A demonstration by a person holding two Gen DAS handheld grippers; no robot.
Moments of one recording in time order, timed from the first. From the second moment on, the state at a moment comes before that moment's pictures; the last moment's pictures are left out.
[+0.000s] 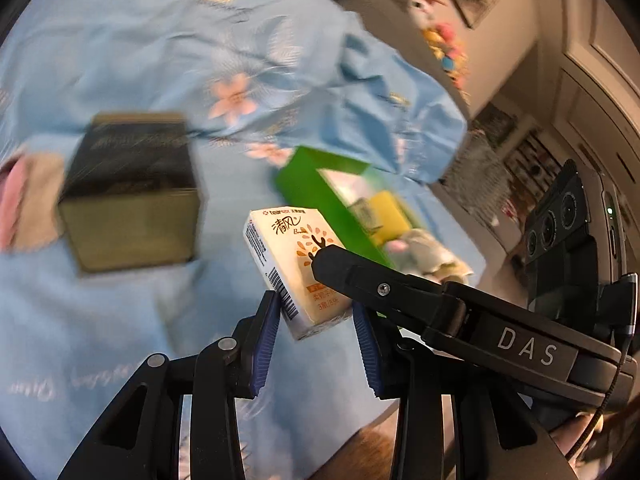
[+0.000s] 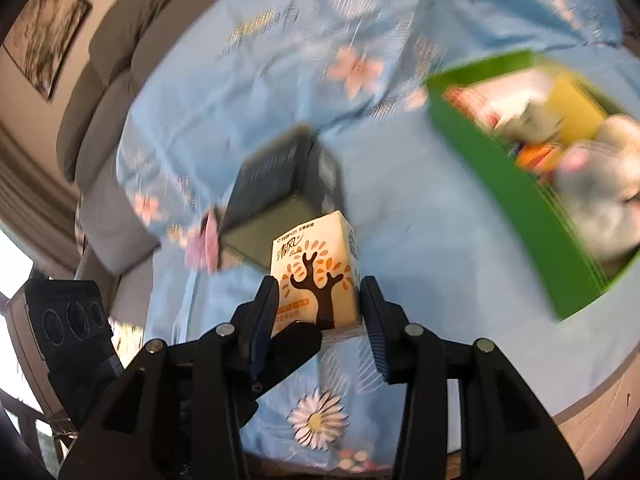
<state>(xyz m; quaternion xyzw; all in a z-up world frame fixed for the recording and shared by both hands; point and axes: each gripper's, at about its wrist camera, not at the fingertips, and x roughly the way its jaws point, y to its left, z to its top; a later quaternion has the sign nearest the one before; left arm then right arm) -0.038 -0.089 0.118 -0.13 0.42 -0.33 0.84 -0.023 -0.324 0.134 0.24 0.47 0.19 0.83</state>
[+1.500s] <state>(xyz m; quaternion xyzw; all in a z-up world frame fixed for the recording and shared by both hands) 0.042 -0.233 0.114 -0.04 0.46 -0.43 0.78 0.046 -0.473 0.126 0.30 0.41 -0.04 0.86</state>
